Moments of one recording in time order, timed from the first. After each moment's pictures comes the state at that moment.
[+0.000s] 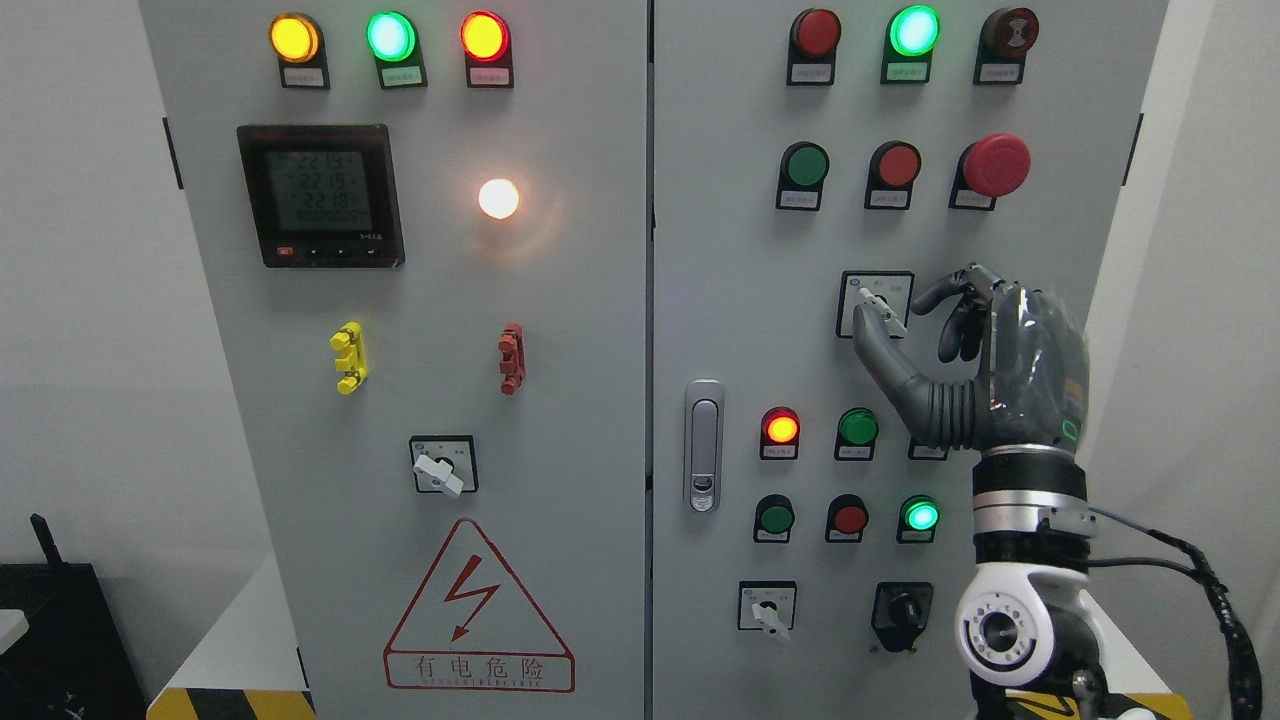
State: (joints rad) left arm 0.00 -0.09 0.00 0.00 0.00 -0.11 0.06; right arm -0.69 0.07 0.02 -1.81 0.92 0.27 -0.02
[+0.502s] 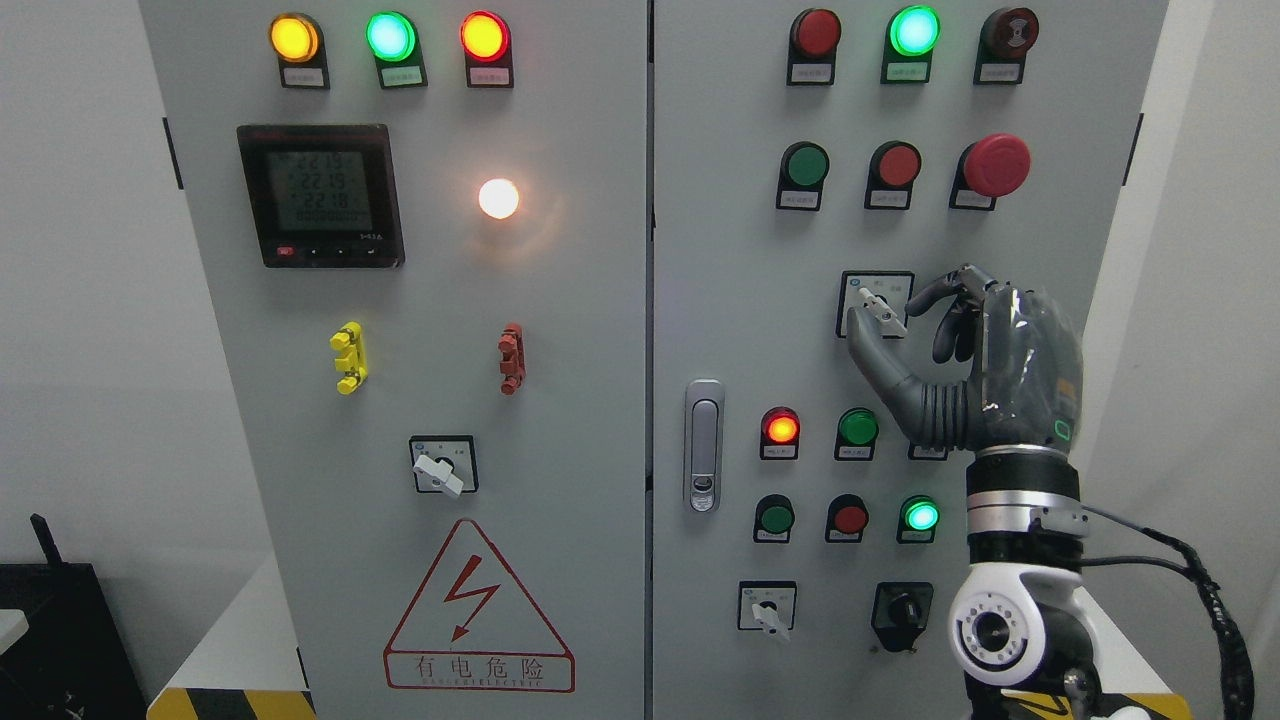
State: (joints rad) left arm 0.00 -0.09 0.00 0.00 0.00 -0.11 0.06; right arm -0.69 0.07 0.03 -1.80 0.94 0.27 -0.02
